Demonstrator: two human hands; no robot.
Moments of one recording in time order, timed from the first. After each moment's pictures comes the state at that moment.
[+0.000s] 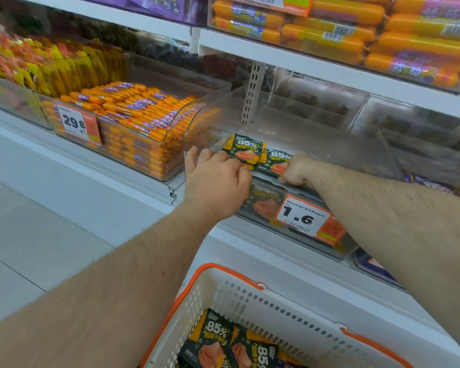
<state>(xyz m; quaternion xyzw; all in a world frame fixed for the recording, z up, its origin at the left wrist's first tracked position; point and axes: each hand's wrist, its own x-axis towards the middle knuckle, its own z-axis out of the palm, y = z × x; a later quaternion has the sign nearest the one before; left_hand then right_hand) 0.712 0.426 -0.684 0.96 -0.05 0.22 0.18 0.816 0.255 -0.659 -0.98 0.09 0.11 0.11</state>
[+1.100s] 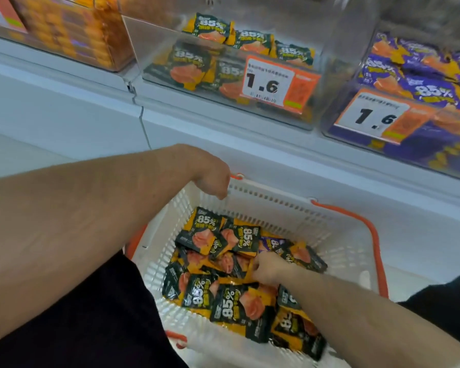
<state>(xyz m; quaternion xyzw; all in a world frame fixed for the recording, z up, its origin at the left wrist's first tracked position) 0.636 0.374 -0.747 0.89 -0.24 -0.38 -0.06 0.522 0.191 -0.956 -0.88 0.02 0.46 0.13</state>
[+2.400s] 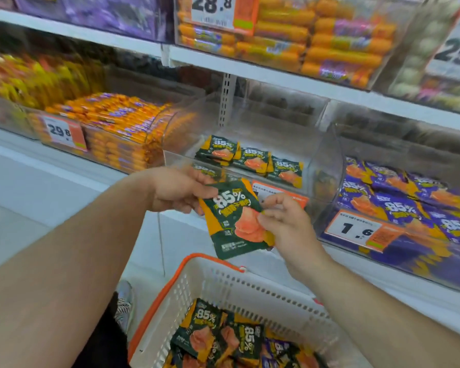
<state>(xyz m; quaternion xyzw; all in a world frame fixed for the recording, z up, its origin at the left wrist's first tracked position) 0.682 0.462 -0.652 0.79 -0.08 -0.28 0.55 0.611 0.243 -0.689 -0.76 0.01 -0.02 0.65</state>
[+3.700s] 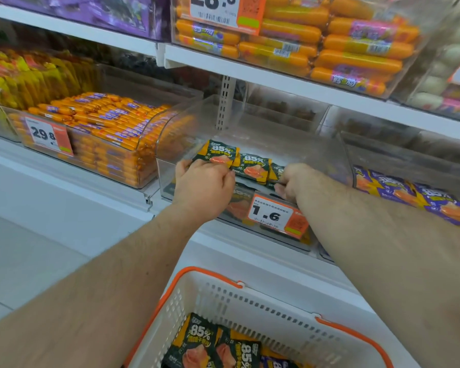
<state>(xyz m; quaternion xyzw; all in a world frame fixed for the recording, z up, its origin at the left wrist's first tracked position) 0.709 0.405 -0.675 0.95 -0.08 0.21 0.21 0.797 0.215 -0.658 -0.63 0.37 0.01 0.68</state>
